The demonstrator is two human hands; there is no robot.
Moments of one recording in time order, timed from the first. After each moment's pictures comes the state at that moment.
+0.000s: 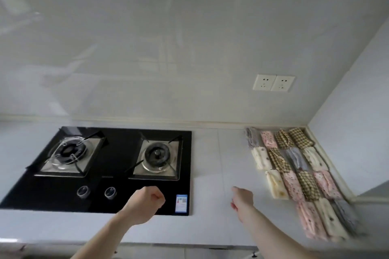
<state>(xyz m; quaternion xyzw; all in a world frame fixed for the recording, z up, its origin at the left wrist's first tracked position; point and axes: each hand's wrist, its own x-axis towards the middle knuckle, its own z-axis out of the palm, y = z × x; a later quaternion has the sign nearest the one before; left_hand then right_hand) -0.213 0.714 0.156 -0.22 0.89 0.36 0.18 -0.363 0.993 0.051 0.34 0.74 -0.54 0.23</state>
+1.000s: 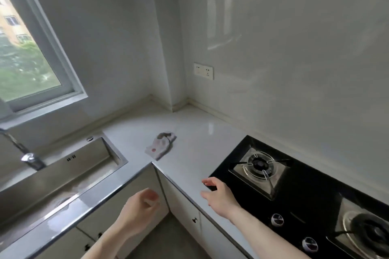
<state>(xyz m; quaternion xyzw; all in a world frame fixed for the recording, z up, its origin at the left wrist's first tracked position) 0.208 0.277 0.176 -0.55 0.76 0.35 -0.10 -0.051 0.368 0.152 -0.37 0.71 -0.39 0.45</state>
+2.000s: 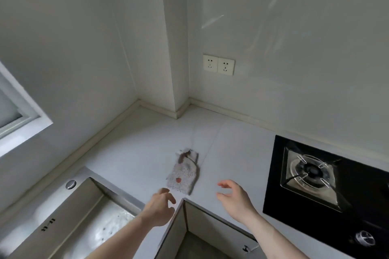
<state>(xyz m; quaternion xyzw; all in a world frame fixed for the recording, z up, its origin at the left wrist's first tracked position) 0.234 -0.112 0.068 -0.36 0.87 0.29 0.15 0.049 0.081 0.109 -0.24 0.82 -0.37 0.35</state>
